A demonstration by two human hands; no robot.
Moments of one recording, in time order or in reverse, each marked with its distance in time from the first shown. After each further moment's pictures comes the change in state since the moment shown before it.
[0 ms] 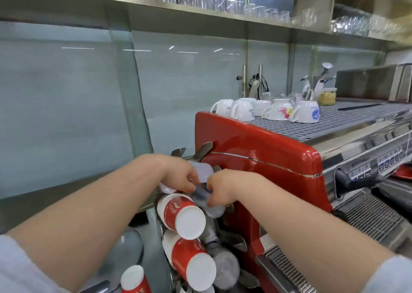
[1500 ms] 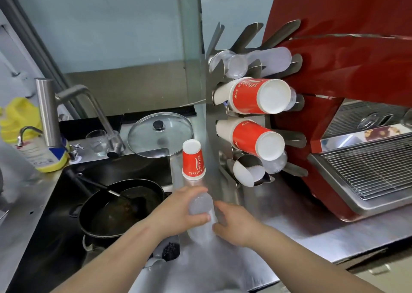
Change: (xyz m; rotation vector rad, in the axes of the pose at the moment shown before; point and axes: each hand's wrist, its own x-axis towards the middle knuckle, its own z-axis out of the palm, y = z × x) left_hand -0.133 0.035 0.366 -0.934 0.225 -0.204; right_hand -0.071 -0.149 0.301 0.647 -0.297 -0.119
